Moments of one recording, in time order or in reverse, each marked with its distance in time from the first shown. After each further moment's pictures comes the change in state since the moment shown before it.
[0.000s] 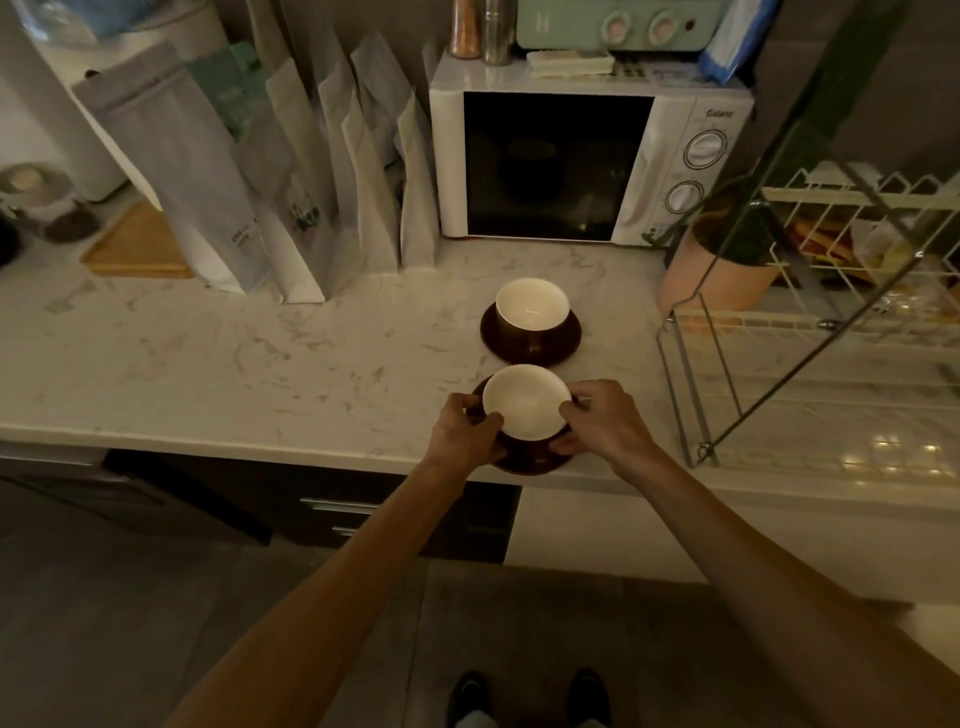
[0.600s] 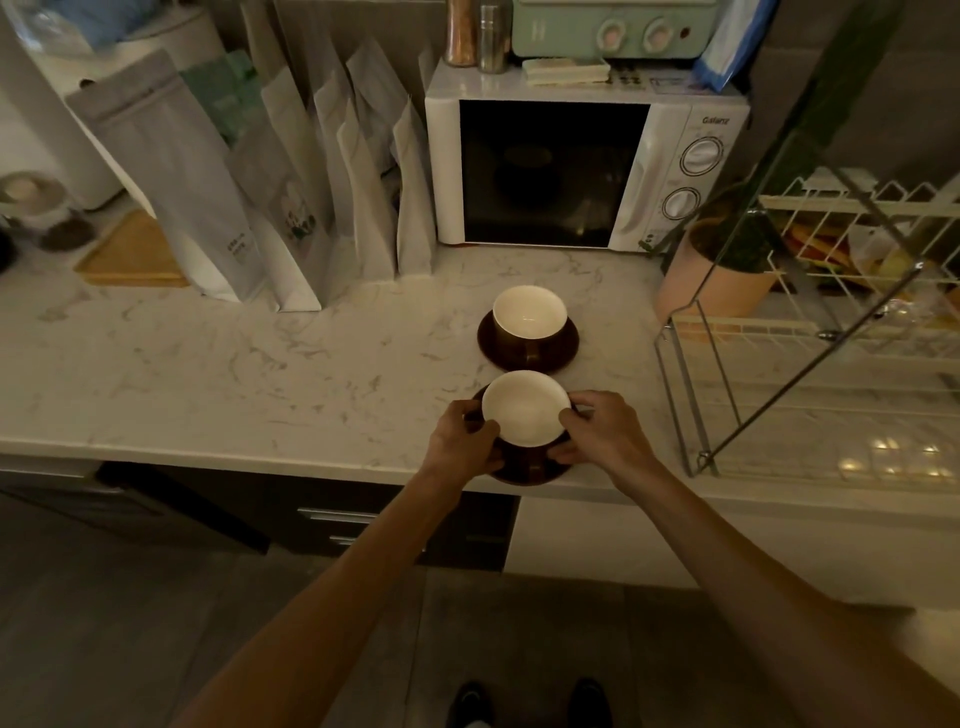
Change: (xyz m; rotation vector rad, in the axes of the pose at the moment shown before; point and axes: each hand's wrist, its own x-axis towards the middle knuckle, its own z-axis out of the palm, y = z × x) left_hand 0.012 -0.005 0.001 -0.064 -0.058 -0.014; right_hand 0.005 0.007 0.002 0.063 0.033 0.015
